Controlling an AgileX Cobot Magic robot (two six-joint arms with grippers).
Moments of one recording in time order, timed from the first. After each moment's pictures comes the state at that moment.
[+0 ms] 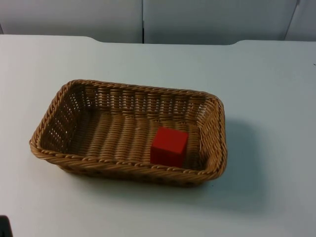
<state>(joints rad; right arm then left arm) 0.32 0.20 -0.68 -0.33 0.95 -0.12 -0.07 0.07 -0.68 -0.05 0.89 0.13</state>
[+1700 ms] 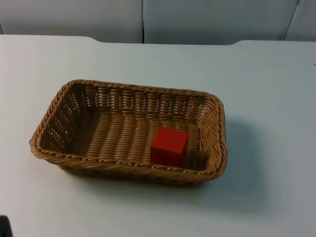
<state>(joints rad) 0.01 0.00 -0.52 0.21 1.11 -0.27 -0.15 0.00 -0.52 -0.07 1.08 0.12</state>
